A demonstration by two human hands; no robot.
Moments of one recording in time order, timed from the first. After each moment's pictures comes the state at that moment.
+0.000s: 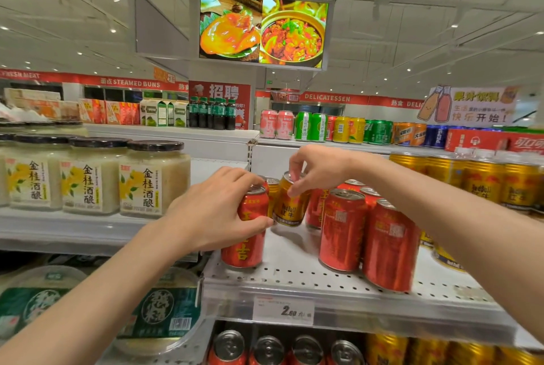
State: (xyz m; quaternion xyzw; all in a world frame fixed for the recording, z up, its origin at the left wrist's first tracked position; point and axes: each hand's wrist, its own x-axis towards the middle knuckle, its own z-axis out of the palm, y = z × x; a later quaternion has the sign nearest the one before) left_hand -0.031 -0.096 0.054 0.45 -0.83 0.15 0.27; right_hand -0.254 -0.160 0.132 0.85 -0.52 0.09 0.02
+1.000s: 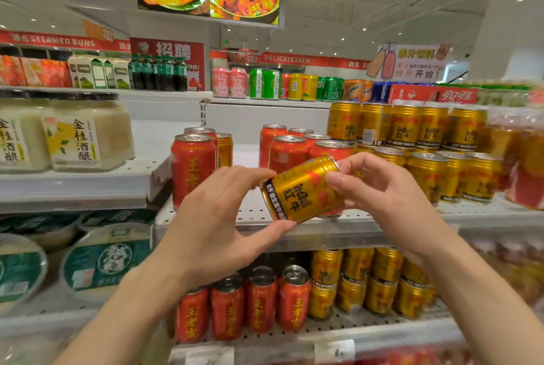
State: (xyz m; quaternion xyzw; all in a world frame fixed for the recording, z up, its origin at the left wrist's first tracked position) left_hand -0.097 -0.008 -0.002 0.30 -0.85 0.05 0.43; right_hand -0.329 0.047 0.029 0.65 -0.45 0.56 -0.26
